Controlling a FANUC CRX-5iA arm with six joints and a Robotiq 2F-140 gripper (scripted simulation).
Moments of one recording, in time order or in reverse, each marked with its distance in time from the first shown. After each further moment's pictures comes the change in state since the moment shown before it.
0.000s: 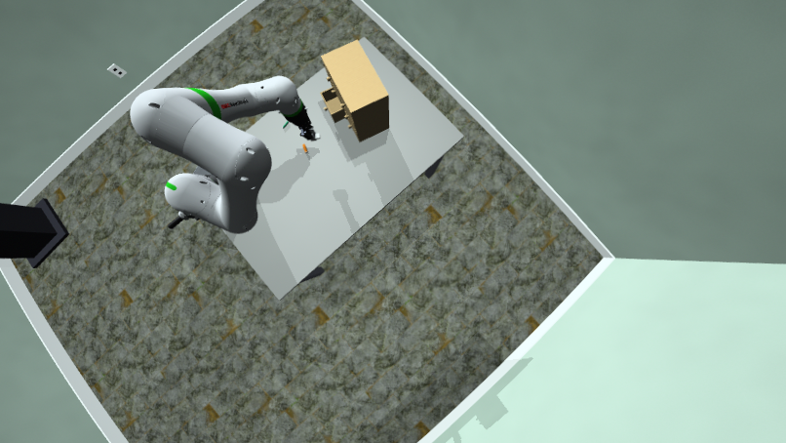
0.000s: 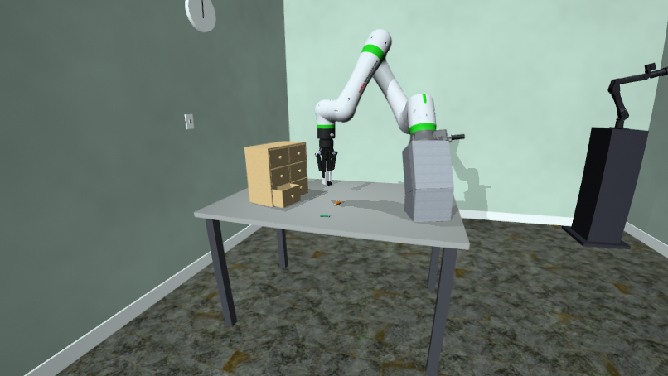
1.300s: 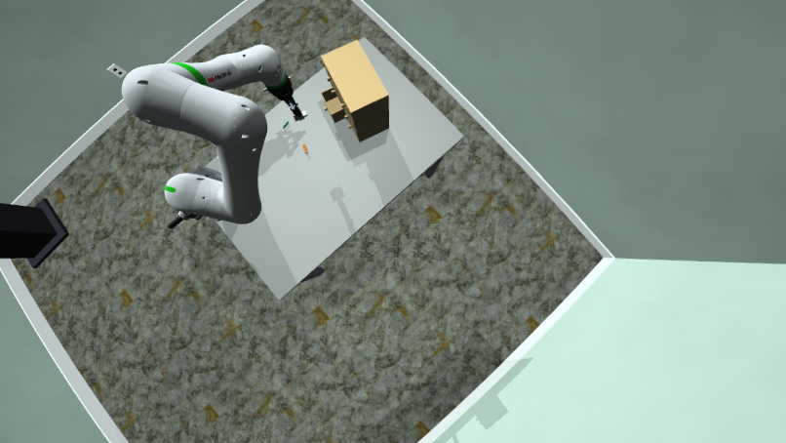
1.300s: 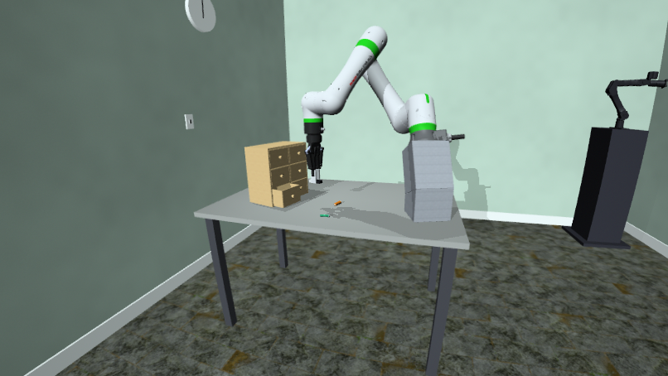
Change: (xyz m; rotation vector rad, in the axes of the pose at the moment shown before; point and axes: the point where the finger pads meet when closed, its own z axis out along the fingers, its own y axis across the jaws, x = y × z) arm -0.049 -0.099 -0.033 -0.009 -0.010 -0.381
